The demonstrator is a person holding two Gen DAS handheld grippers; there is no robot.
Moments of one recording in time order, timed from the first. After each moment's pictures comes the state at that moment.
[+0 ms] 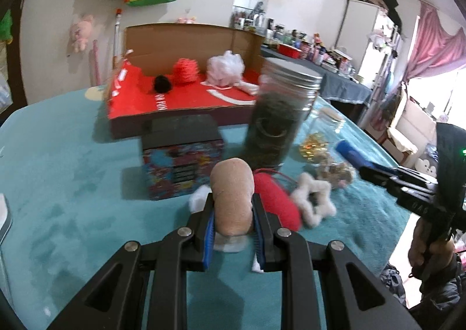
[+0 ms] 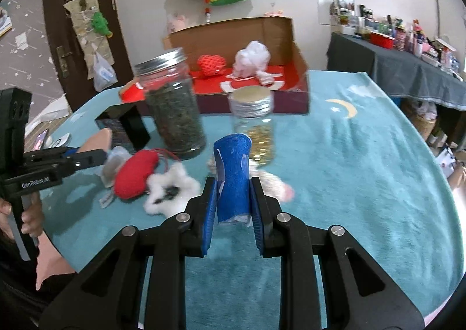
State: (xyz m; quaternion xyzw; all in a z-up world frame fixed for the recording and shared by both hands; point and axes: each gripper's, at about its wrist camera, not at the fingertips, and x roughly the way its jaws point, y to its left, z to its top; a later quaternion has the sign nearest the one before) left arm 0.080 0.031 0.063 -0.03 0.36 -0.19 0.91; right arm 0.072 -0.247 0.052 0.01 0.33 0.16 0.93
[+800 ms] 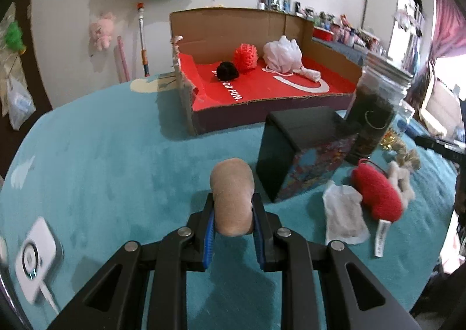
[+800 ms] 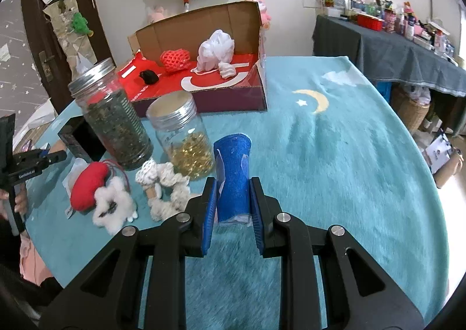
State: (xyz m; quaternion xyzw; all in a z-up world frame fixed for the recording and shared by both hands) left arm 0.127 0.097 0.049 0.05 0.39 -0.13 0.91; right arm 0.125 -0.294 0.046 0.02 0.37 0.14 0.92
